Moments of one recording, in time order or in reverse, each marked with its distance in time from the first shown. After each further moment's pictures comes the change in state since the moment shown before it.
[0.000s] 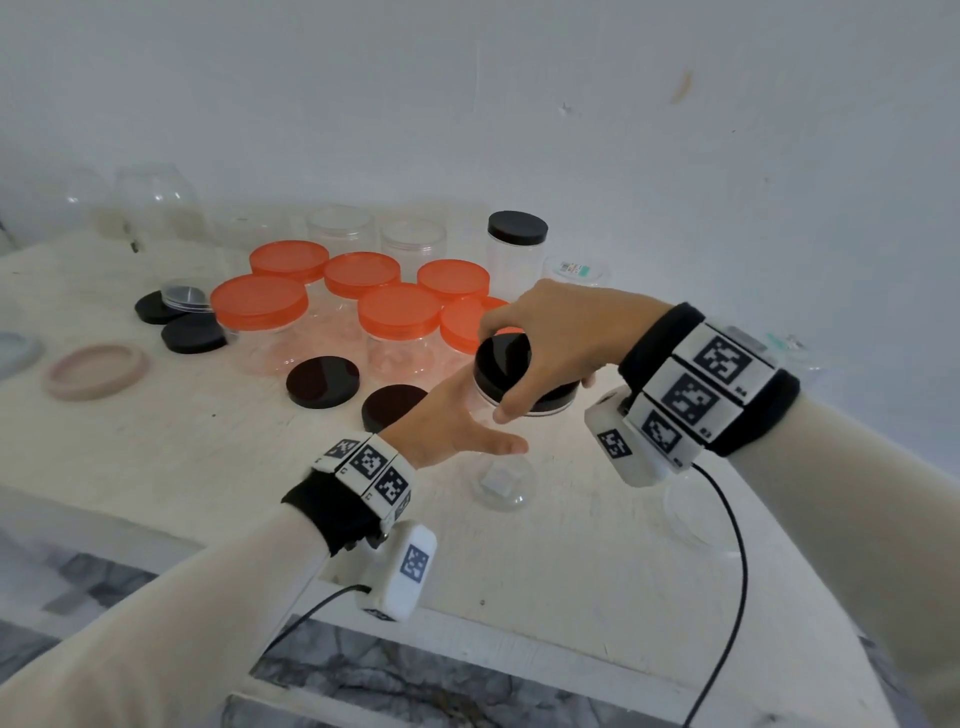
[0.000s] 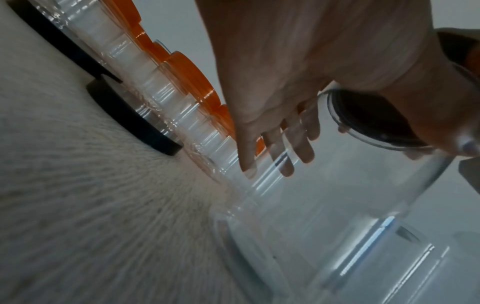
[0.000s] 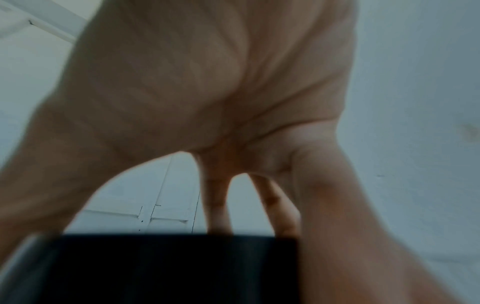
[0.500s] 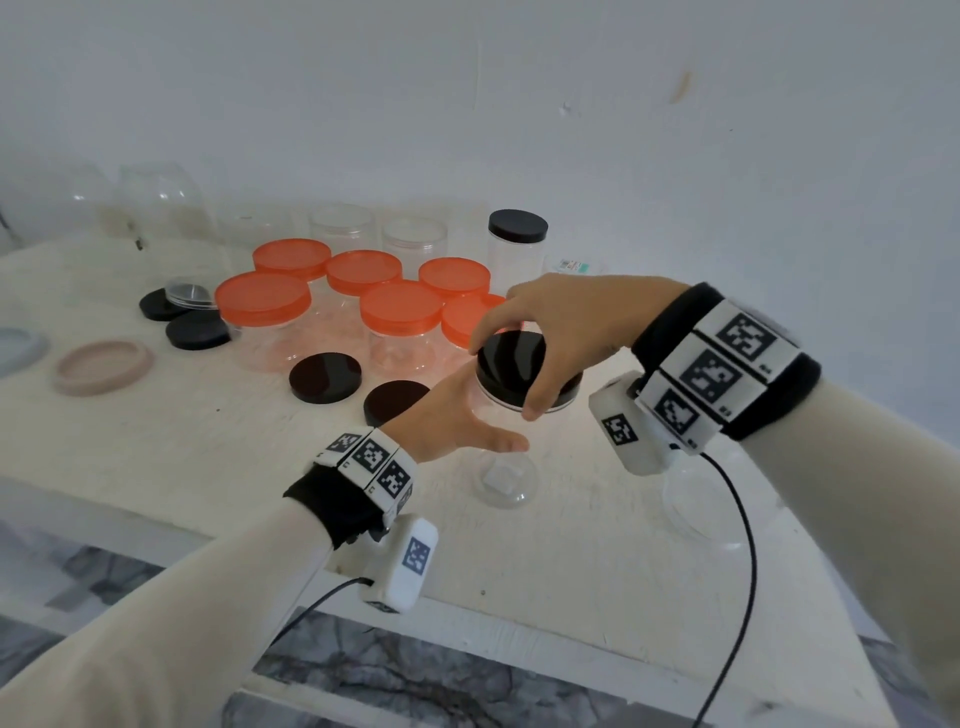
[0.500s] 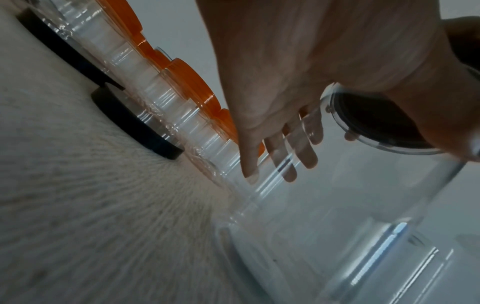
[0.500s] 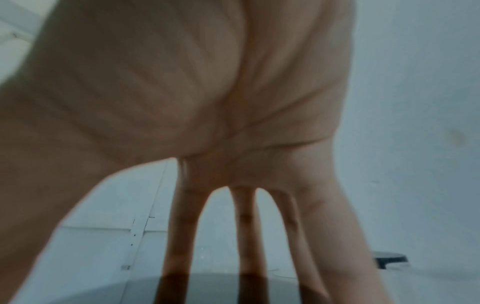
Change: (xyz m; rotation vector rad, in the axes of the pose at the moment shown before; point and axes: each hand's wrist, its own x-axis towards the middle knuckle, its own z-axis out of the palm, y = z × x) left_hand -0.004 0.004 0.002 0.038 0.000 -0.008; right_hand -0.005 0.006 -0.009 -0.027 -0.054 -0.125
